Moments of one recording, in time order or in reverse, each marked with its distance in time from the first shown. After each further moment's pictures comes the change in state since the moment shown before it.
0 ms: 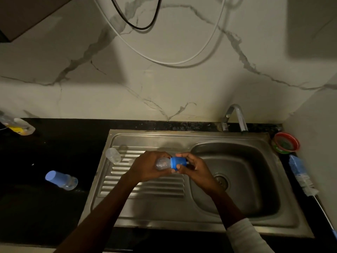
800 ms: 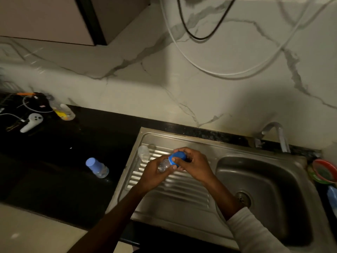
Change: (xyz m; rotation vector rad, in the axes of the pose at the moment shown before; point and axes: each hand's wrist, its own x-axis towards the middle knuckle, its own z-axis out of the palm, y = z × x) left_hand -0.075 -0.046 -0.025 -0.548 0.366 -0.171; right_hand 0.056 -0.054 0.111 -0.323 -0.095 -0.081
